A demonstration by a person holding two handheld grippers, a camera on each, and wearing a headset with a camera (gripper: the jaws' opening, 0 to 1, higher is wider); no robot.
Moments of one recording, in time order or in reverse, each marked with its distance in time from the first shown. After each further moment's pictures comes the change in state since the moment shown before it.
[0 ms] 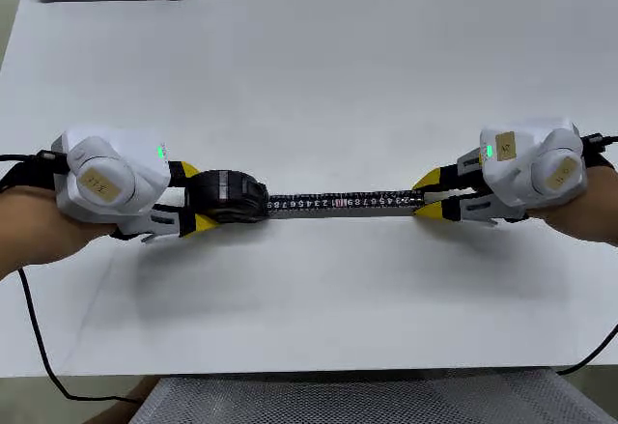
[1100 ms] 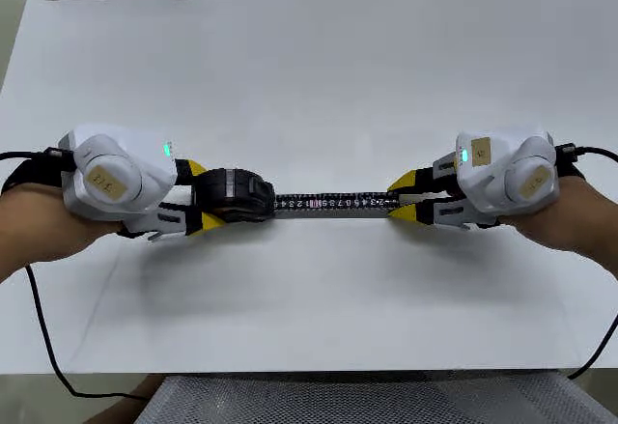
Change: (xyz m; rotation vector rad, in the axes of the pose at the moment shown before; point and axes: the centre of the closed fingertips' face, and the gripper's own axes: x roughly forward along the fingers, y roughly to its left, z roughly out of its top) left arm 0.000 0.000 -0.001 0.000 -0.005 -0.006; right arm 0.026 0.002 0.031 0.008 -0.071 -0.008
